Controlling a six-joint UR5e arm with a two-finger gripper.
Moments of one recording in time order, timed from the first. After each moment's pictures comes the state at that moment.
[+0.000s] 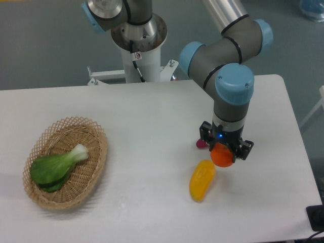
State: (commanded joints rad) arm 2.56 -1.97 -1.54 -1.05 1.58 1.15
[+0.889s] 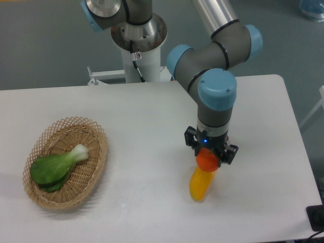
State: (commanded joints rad) arm 2.45 -1.98 -1.55 -1.05 1.57 0.97
